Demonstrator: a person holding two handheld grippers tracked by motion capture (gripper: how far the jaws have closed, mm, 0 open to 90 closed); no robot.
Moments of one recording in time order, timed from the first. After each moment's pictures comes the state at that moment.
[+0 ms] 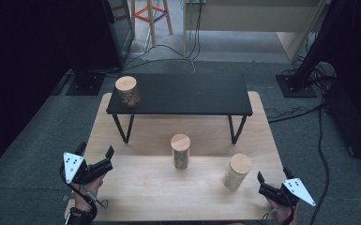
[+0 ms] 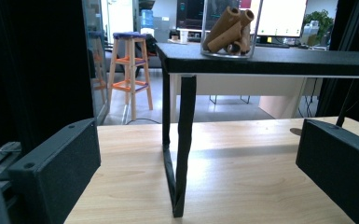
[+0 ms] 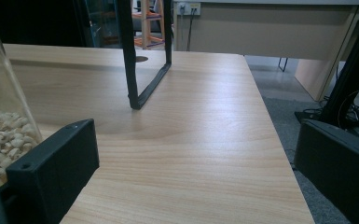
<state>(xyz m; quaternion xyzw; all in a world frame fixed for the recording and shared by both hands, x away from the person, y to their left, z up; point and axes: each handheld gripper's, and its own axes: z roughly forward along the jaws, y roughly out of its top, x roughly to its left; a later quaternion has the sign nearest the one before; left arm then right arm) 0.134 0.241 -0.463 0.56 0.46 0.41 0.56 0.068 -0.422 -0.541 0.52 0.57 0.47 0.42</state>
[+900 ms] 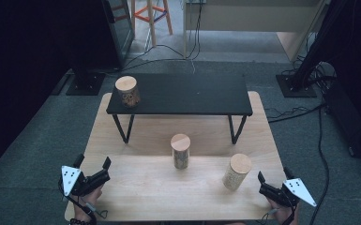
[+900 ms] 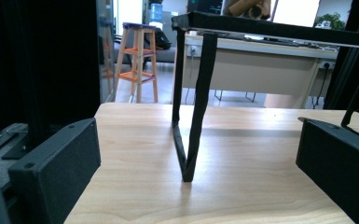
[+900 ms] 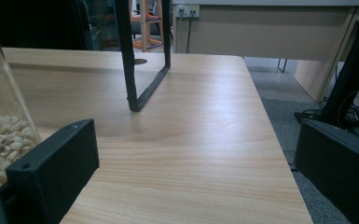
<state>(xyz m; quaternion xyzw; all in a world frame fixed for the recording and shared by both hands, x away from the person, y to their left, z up) 0.114 0.250 -0.499 0.54 0.48 0.40 0.55 0.067 -0.423 -0.542 0.52 0.57 0.48 0.42</state>
